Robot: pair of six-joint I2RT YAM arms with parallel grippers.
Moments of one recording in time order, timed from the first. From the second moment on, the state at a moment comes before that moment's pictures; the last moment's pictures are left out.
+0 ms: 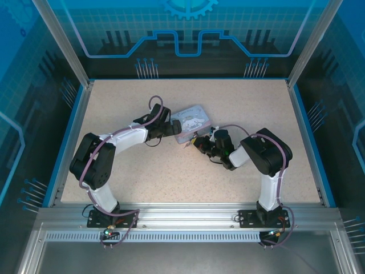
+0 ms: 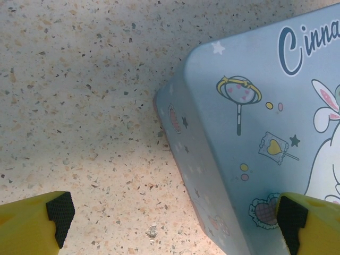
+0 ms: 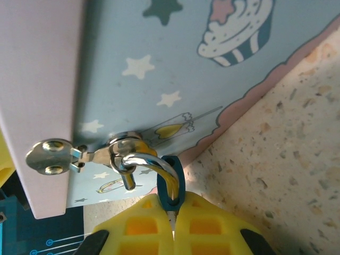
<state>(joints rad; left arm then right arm) -0.45 1.75 1.11 -0.31 -0.06 -0.64 0.50 1.95 0.61 0.87 -0.35 1.15</state>
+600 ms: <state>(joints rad) -0.45 1.76 1.10 -0.27 -0.06 -0.64 0.46 1.92 0.62 0.84 -0.38 1.28</state>
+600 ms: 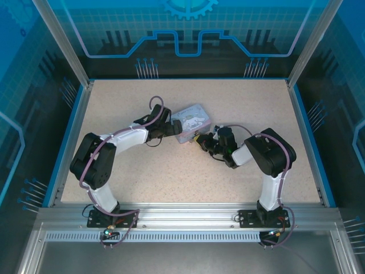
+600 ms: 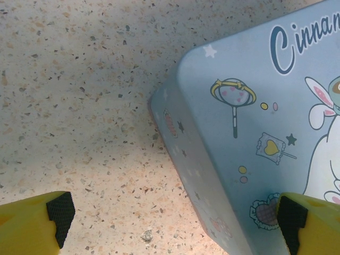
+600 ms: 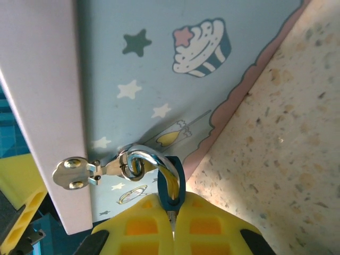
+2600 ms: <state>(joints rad) -0.46 1.82 1.18 -0.29 -0.03 -0.67 0.23 1.82 0.84 0.06 -0.53 0.86</state>
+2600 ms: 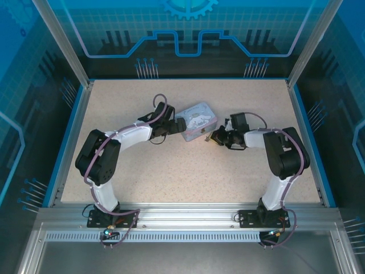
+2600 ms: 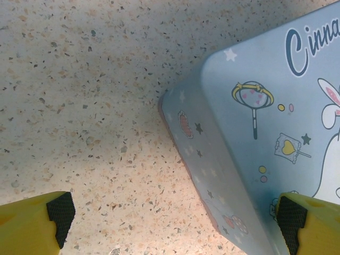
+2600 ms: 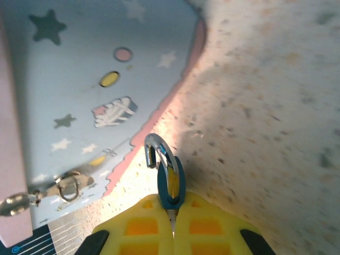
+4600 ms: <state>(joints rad) -0.43 1.02 0.71 -0.30 -0.45 -0.38 -0.10 1.07 0.85 -0.57 -0.08 0.57</state>
